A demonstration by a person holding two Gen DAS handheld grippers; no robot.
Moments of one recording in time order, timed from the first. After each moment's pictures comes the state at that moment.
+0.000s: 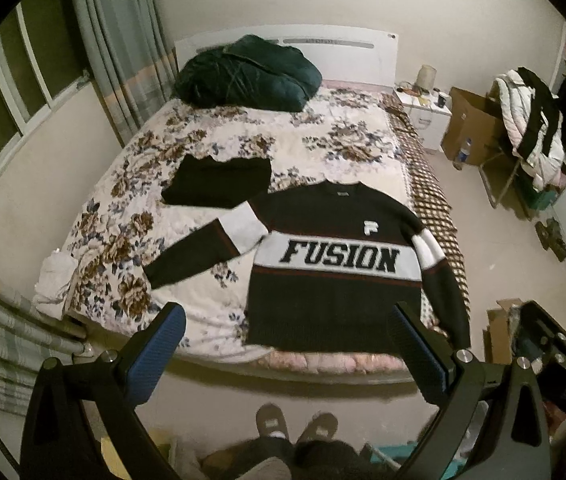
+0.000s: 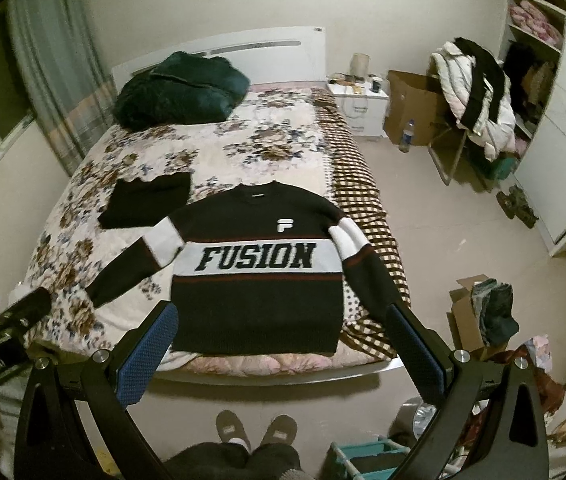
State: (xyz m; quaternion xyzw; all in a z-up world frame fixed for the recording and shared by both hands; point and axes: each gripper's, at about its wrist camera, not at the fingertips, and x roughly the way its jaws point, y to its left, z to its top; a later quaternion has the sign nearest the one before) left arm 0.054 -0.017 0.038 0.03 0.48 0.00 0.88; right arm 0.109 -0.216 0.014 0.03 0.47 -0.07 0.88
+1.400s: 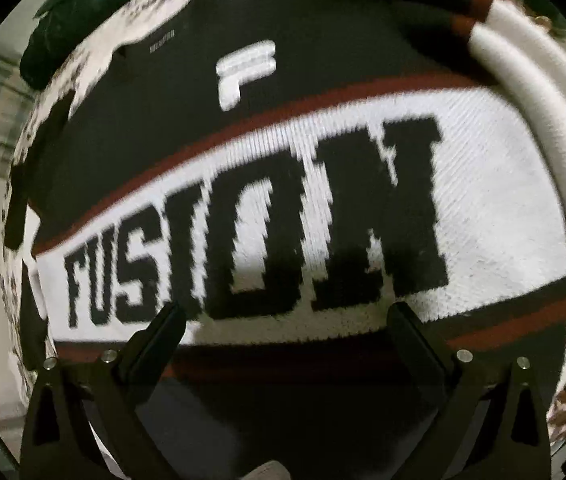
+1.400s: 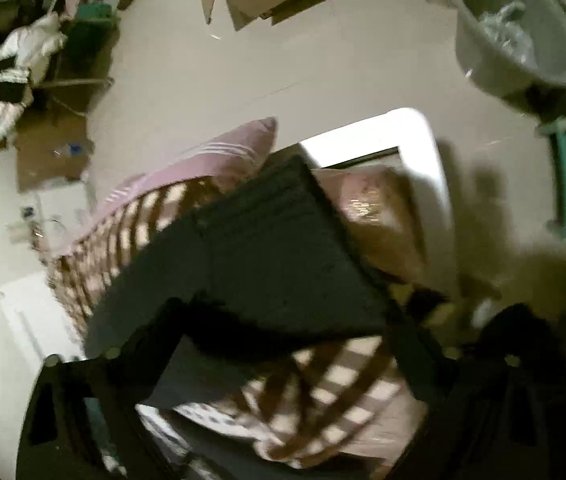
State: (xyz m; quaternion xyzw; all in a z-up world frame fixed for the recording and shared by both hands) left arm 0.324 -0.284 -0.523 0.23 0.63 -0.04 0.74; right arm 0.099 -0.637 -0.680 0.72 0.29 -0.39 0.50
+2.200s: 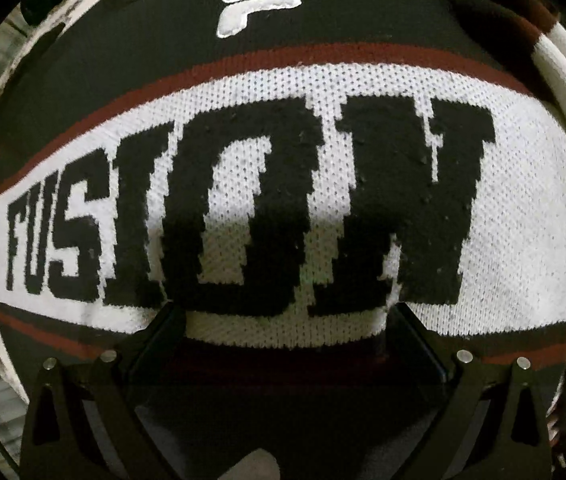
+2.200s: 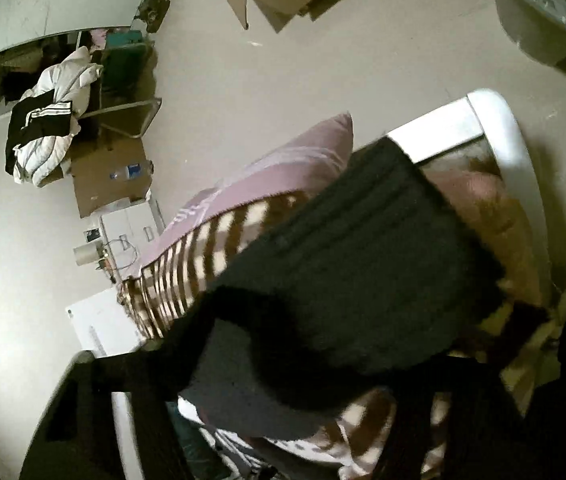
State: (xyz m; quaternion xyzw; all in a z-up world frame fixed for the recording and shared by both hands) left arm 0.341 -0.271 -0.561 0.13 0.67 -0.04 0.73; right arm 0.129 -0.654 -0.712 0.76 0.18 -0.34 0.52
